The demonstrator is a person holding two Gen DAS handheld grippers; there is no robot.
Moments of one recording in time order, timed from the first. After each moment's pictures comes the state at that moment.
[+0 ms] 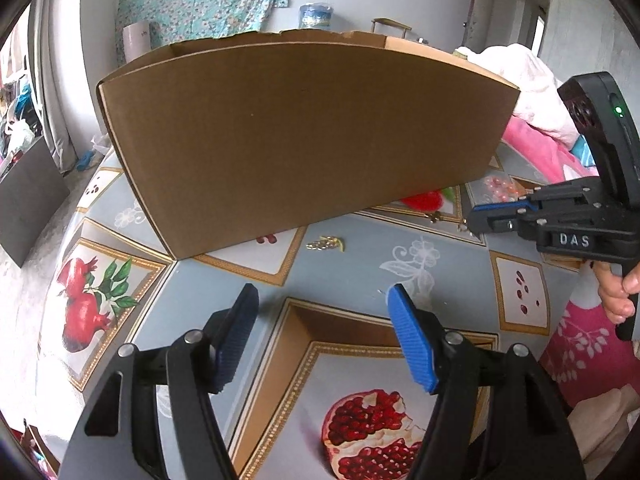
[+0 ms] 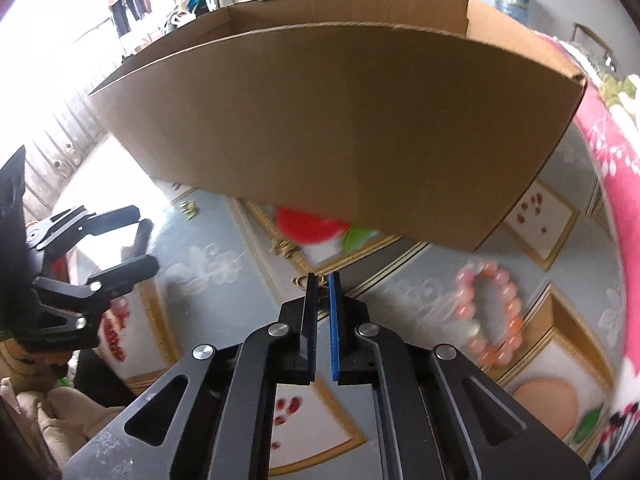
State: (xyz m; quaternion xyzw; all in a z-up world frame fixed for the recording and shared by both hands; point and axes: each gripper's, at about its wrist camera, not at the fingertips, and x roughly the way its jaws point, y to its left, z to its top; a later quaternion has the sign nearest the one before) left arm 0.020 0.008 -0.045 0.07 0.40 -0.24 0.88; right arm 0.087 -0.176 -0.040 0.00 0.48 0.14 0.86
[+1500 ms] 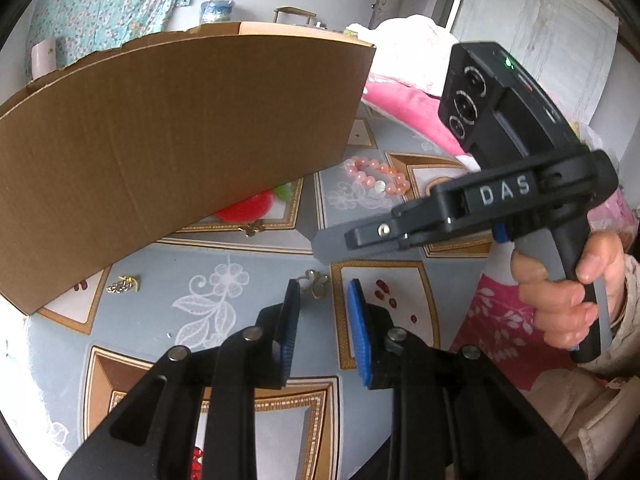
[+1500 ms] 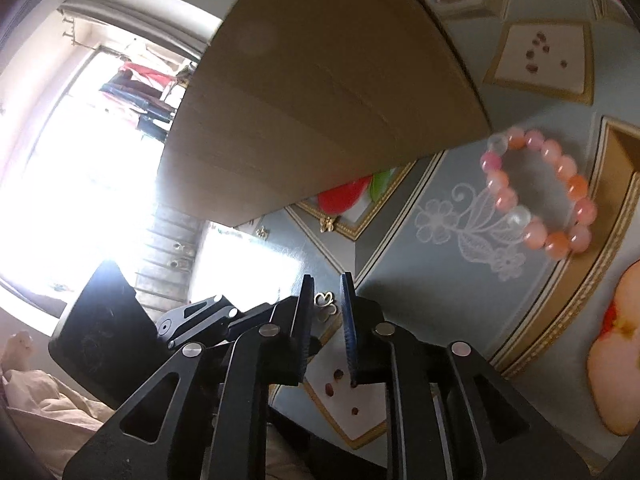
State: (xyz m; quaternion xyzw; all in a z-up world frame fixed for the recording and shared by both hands) left arm 0.003 -0.073 -0.041 0.07 0.41 -0.40 0.82; right arm 0.060 -0.280 -0.061 0.32 0.49 0.24 0.77
